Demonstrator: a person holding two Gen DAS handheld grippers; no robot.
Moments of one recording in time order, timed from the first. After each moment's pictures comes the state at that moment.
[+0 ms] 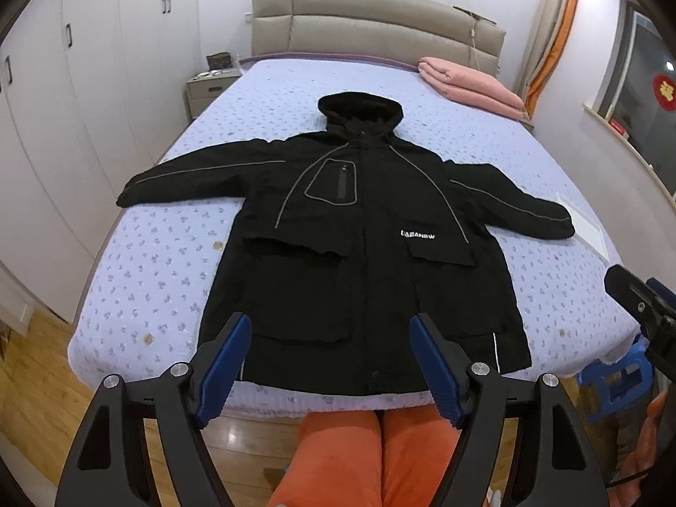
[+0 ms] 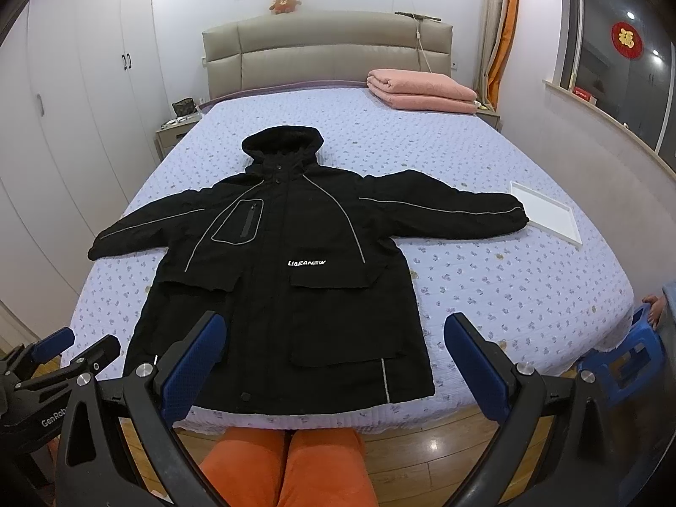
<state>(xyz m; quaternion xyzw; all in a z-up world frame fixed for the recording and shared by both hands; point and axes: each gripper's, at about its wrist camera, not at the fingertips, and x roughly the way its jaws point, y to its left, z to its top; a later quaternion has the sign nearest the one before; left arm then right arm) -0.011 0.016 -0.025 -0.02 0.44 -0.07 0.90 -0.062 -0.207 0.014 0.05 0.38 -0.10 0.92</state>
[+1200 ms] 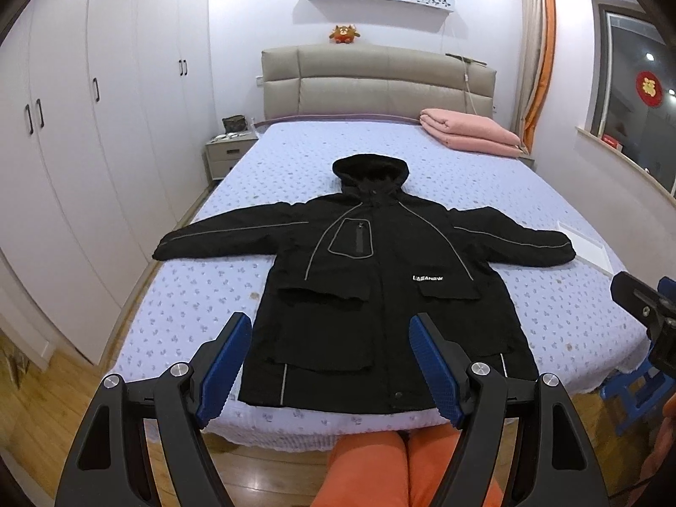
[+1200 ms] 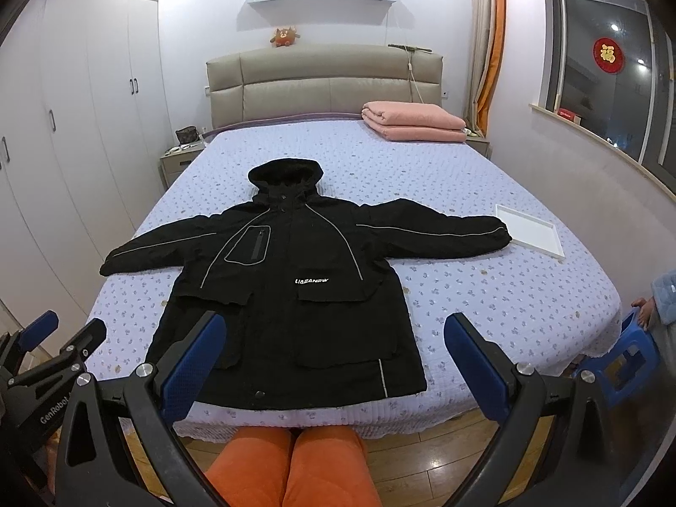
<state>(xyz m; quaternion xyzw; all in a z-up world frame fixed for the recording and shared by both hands) -0.072 0.038 0.023 0.01 0.34 -0.05 0.94 -0.122 -0.176 0.054 0.04 0.33 -0.11 0.94</state>
